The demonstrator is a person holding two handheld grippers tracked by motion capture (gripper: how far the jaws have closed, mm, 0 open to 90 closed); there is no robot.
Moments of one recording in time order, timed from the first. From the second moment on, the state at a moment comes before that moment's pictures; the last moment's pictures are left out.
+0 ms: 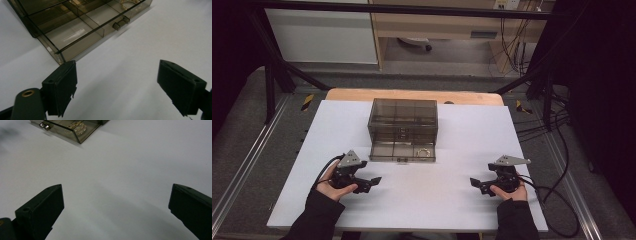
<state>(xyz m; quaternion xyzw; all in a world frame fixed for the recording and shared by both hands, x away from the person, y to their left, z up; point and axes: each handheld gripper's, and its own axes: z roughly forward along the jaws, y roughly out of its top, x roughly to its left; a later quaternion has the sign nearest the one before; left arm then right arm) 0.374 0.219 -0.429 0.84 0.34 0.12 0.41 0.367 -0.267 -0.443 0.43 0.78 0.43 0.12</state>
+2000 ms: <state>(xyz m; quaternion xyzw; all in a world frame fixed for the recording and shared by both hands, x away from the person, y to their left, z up) 0.410 0.159 -0.436 0.84 0.36 0.14 0.37 0.366 -0.268 -0.443 0.43 0.78 0.43 0.12</state>
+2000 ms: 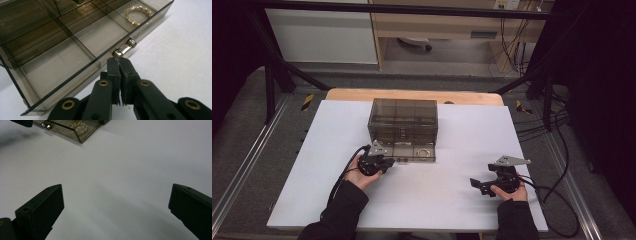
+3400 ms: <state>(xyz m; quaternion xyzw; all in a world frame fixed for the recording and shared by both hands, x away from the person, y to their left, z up) 0.423 0.151 -0.448 0.83 0.37 0.16 0.38 0.366 -0.267 -0.443 0.43 0.79 0.43 0.12</state>
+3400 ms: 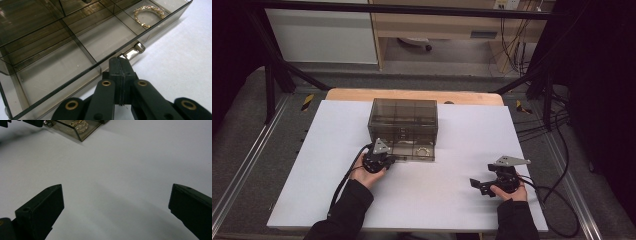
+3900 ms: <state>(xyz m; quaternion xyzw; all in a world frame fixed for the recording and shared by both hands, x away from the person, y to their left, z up) 0.428 0.149 -0.450 0.83 0.37 0.17 0.38 0.366 -0.267 -0.443 0.43 0.79 0.43 0.12</state>
